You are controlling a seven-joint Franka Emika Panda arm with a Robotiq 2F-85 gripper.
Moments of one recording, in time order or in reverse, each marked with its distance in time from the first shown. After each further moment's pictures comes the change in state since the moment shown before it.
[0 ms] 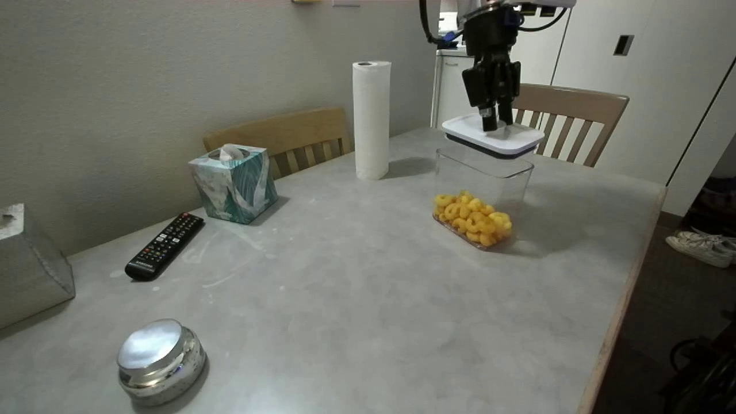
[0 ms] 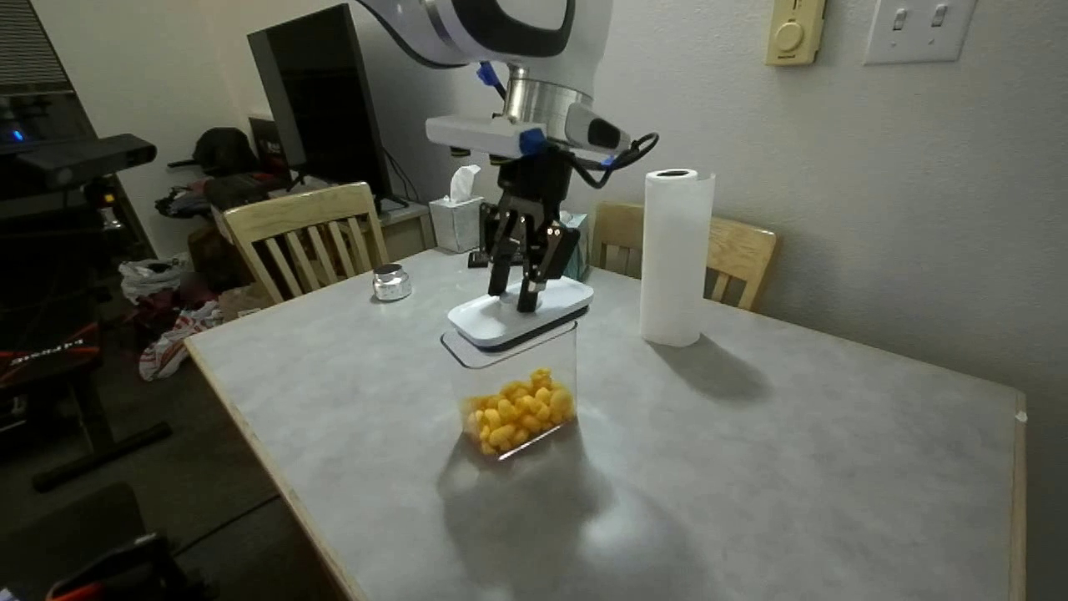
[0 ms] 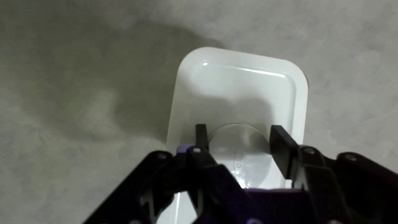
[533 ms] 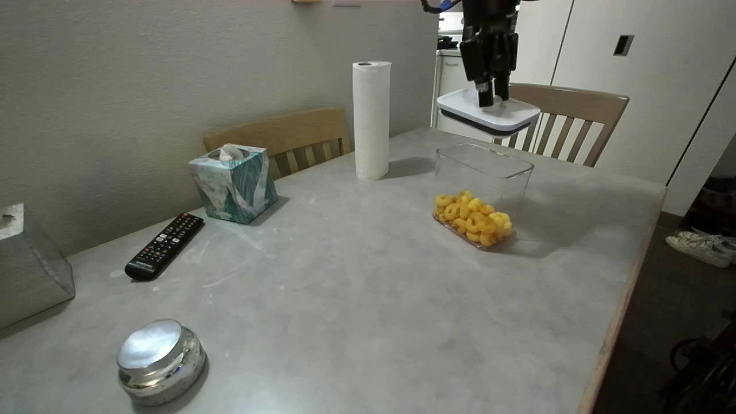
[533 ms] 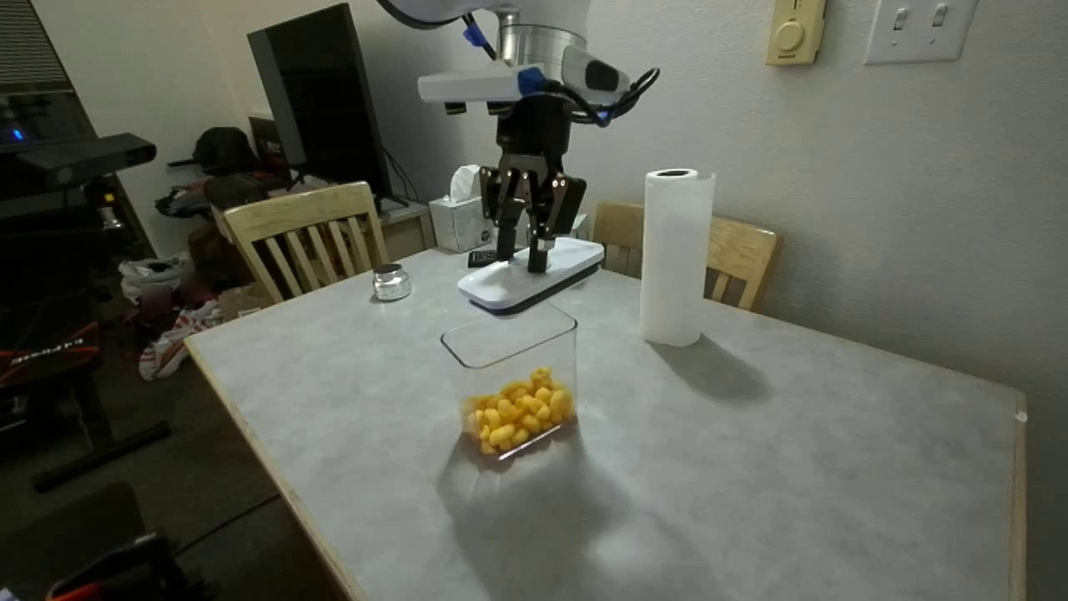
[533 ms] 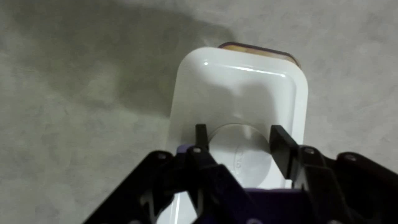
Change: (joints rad) arm 0.020 -0.049 -0.001 0.026 -0.044 -0.003 0.000
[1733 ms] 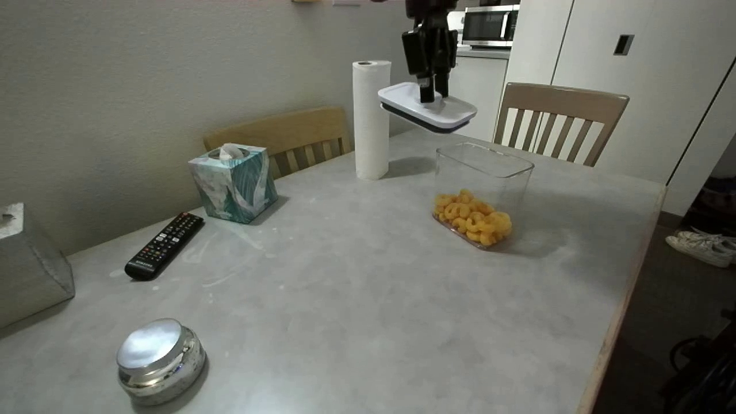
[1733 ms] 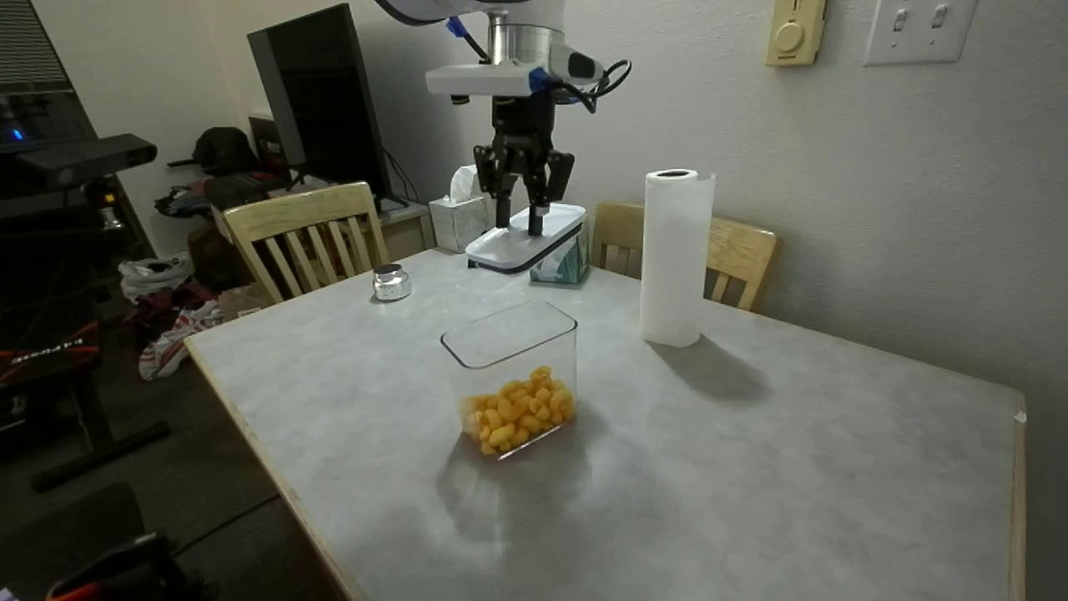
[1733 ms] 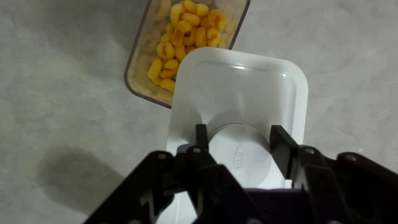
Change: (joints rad) arm 0.039 0.130 0.088 0.215 0.011 0.003 -0.061
